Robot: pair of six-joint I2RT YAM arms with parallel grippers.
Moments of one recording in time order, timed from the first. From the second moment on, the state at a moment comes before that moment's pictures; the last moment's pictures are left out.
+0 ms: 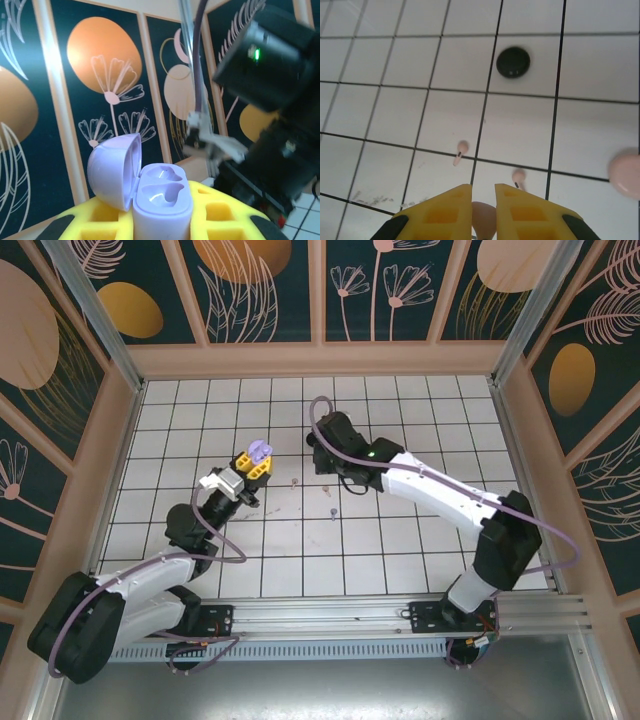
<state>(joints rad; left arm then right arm) -0.52 1.07 0.25 1.25 0.28 0.08 0.86 1.58 1.36 -0.57 0.25 0.60</state>
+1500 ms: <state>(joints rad) -0.52 1.28 0.41 1.21 0.47 -0.02 1.00 1.35 1.32 -0.20 0.07 0.20</state>
